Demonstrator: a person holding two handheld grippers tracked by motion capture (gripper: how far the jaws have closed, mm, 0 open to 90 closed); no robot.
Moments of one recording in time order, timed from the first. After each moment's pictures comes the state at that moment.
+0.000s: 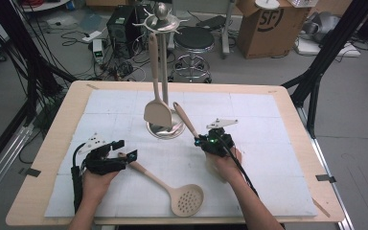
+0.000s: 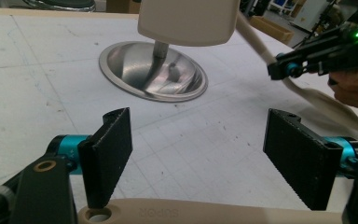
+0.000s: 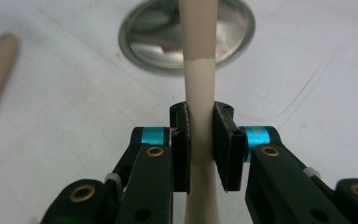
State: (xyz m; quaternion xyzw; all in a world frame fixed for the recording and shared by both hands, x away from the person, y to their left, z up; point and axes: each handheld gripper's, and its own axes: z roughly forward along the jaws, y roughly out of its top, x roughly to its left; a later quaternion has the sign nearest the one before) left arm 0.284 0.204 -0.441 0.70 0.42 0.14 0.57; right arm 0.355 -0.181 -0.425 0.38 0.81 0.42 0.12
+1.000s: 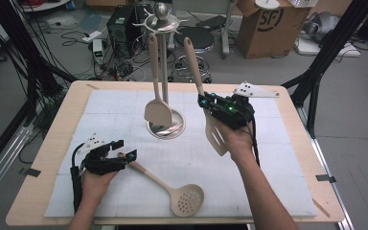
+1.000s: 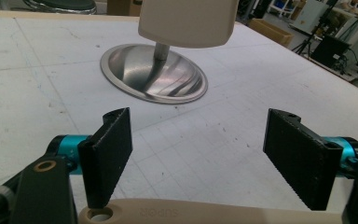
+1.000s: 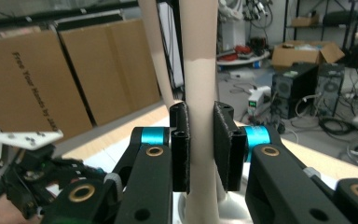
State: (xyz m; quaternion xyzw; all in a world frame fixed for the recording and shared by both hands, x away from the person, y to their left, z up) left arm 0.284 0.204 -0.440 0.70 0.42 0.14 0.57; right arm 0.338 -0.192 -0.281 0.31 0.70 0.63 0.16
